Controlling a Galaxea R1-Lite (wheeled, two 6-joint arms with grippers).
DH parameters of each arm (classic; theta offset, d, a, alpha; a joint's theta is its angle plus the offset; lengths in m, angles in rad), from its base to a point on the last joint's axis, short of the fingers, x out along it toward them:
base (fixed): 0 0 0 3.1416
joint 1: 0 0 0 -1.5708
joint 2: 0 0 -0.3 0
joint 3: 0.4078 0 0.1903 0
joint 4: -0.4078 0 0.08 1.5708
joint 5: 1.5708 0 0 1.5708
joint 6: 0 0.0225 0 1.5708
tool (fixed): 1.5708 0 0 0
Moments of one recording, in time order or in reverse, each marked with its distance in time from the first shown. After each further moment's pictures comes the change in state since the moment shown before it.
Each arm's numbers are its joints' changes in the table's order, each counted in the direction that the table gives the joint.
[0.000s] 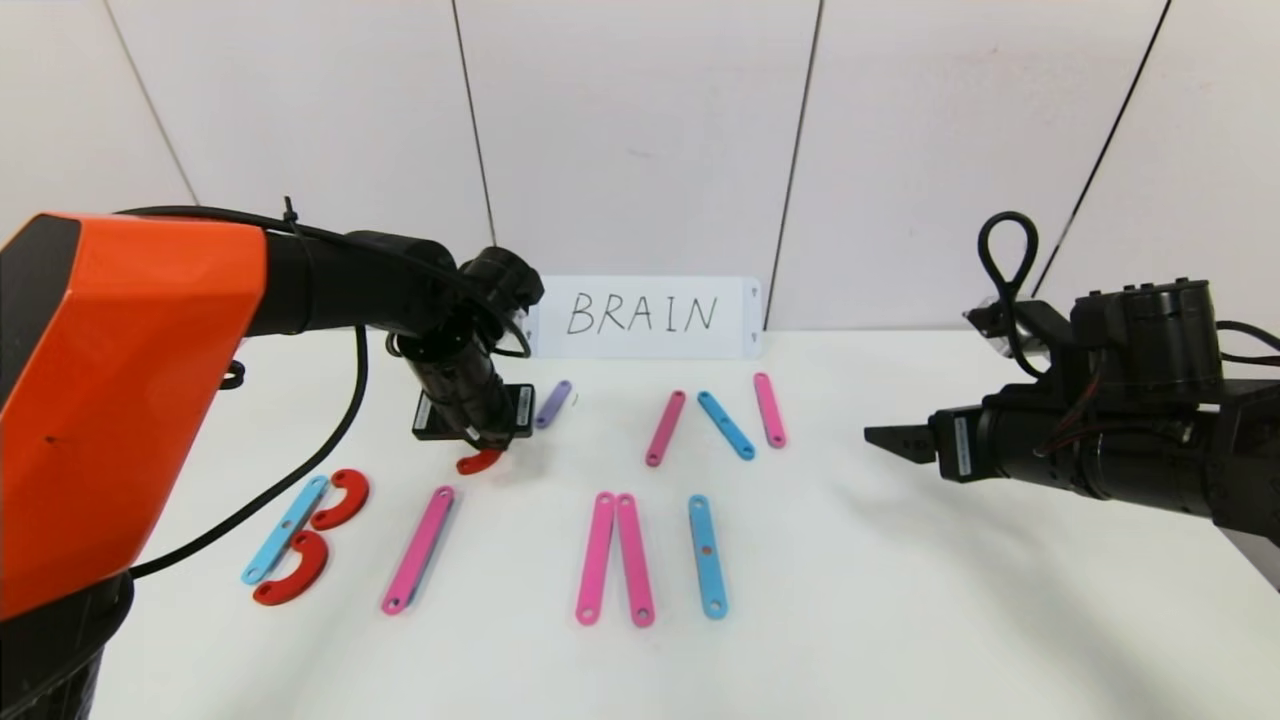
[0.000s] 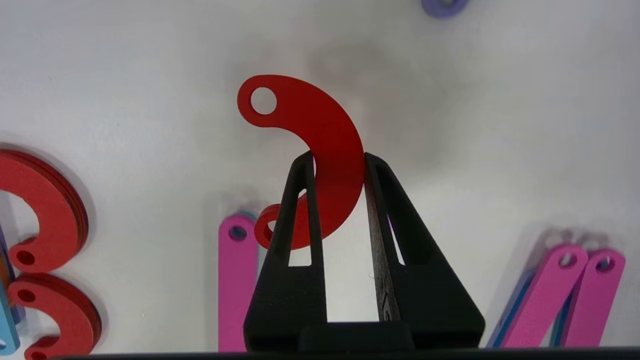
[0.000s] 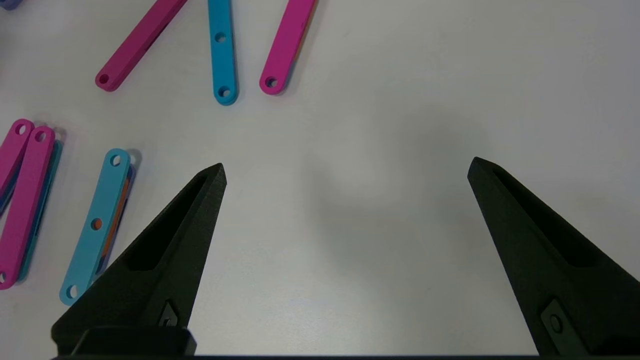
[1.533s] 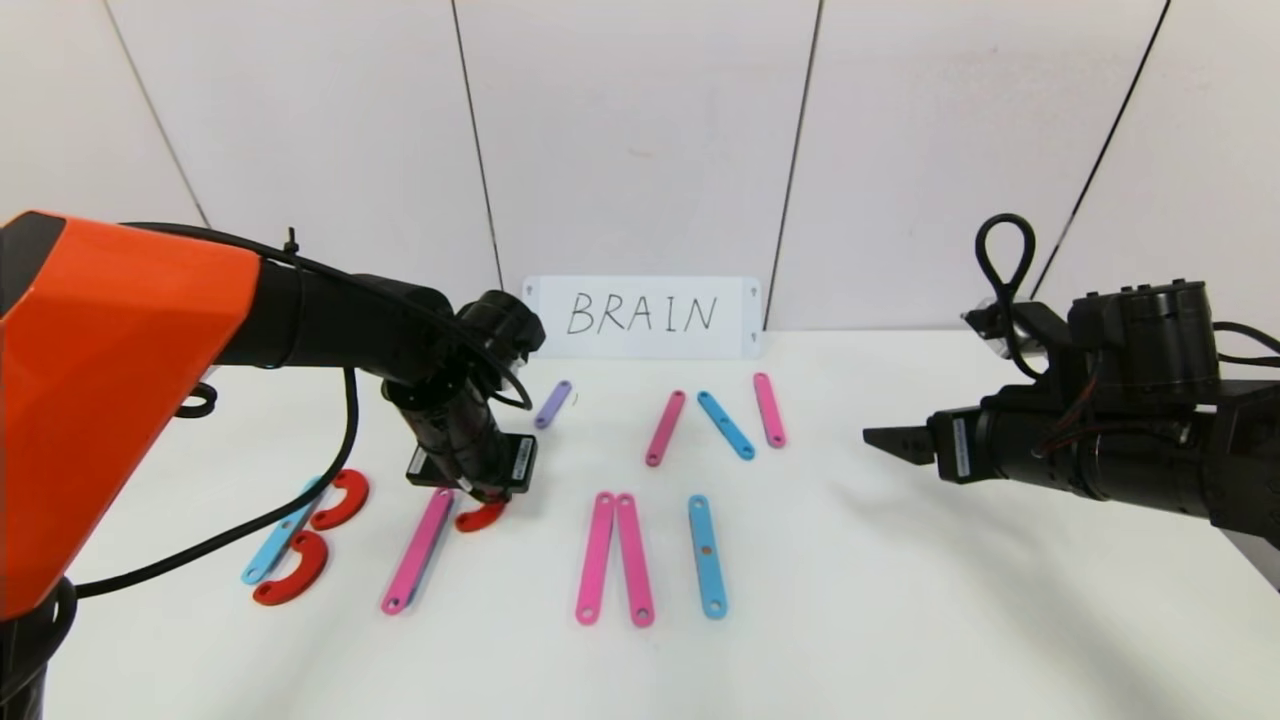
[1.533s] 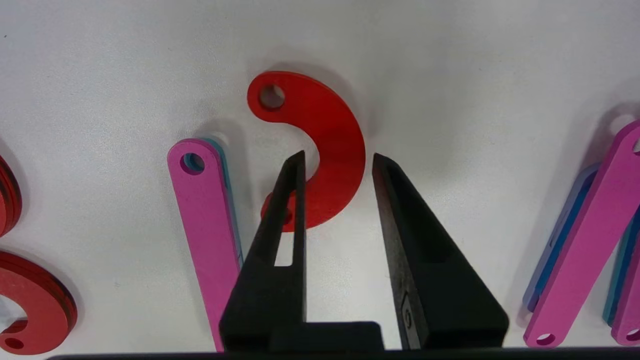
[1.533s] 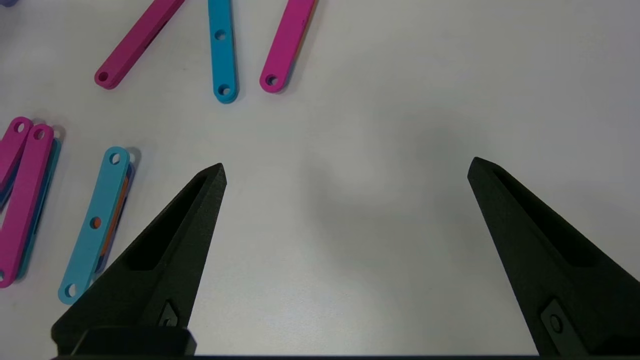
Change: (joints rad) left arm 0.029 0.075 -0.259 0.120 0.039 0.068; right arm -0.003 -0.003 0.000 0.000 -0.001 -0.002
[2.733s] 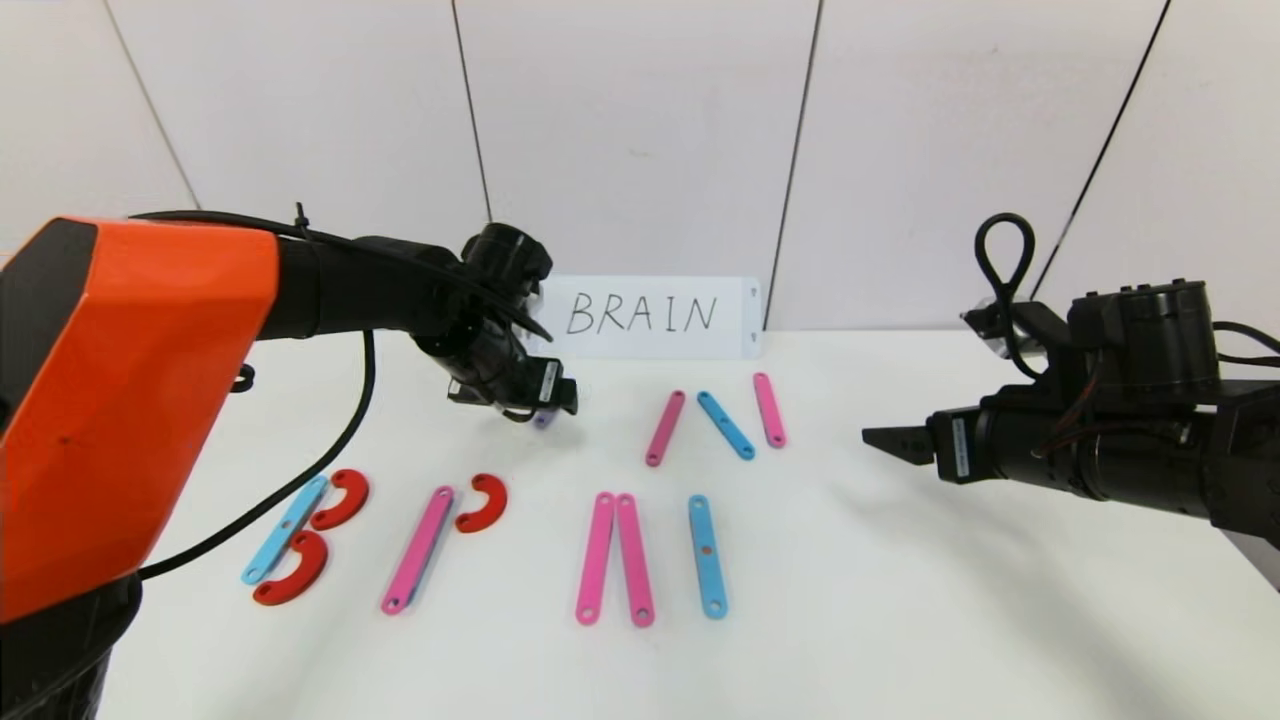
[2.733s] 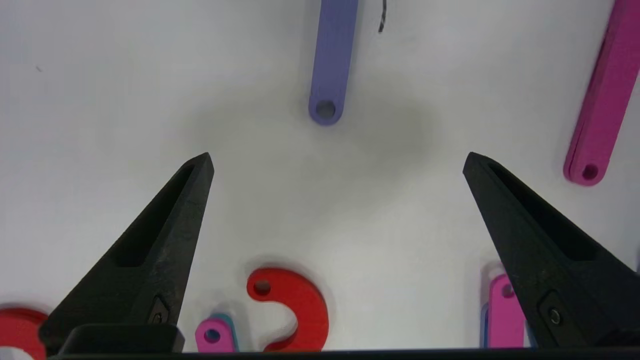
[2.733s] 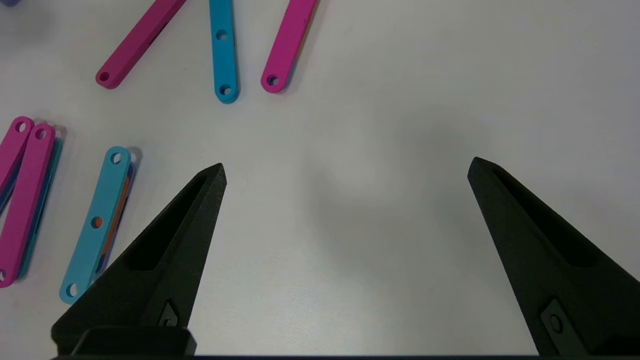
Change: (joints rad) left arm -0.026 -0.099 0.281 0.118 0.006 0.130; right arm -0.001 0.001 0.000 0.000 0.001 0.000
